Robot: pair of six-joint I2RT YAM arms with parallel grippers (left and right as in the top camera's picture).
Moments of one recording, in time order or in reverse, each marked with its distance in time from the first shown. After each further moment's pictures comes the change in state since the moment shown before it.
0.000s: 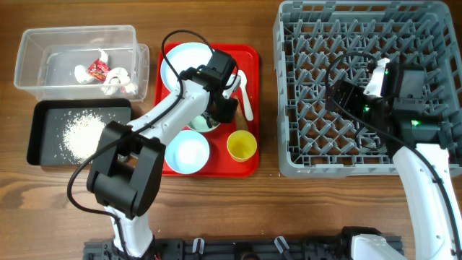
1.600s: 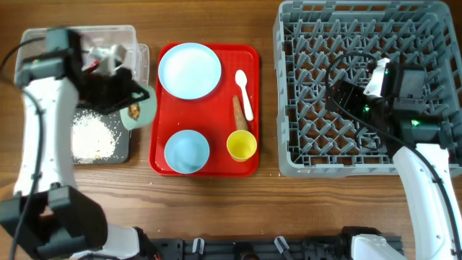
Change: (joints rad) left arm 0.703 -0.306 0.113 -0.476 0.541 0.075; right arm 0.000 0.000 0.000 -0.002 0.000 0.000
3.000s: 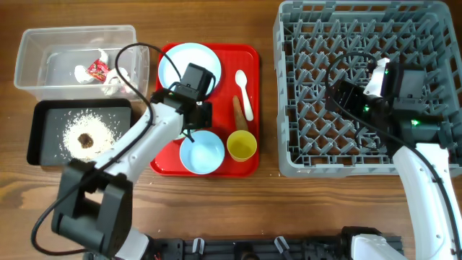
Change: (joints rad) left arm -0.639 0.042 -0.381 0.562 -0.744 -0.355; right arm 0.000 0.002 0.000 0.003 0.000 0.000
